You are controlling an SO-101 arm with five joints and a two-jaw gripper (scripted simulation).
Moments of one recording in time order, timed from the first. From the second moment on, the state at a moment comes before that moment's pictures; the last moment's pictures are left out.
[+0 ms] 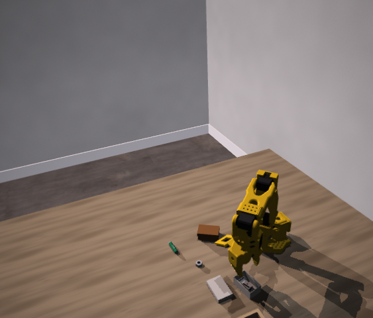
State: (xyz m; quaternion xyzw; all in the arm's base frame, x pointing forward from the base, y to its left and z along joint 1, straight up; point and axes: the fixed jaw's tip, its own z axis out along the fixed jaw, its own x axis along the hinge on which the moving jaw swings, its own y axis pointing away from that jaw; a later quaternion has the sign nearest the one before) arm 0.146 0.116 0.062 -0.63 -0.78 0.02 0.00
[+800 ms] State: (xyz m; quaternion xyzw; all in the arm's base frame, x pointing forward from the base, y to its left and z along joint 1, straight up) arm 0.147 0.116 0.036 -0.63 -0.78 0.01 0.00
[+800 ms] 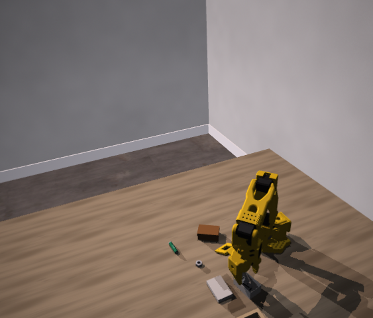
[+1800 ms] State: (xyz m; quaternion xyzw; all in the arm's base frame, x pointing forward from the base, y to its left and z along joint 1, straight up) arm 0.147 0.116 0.021 -0.63 -0.78 0.01 0.00
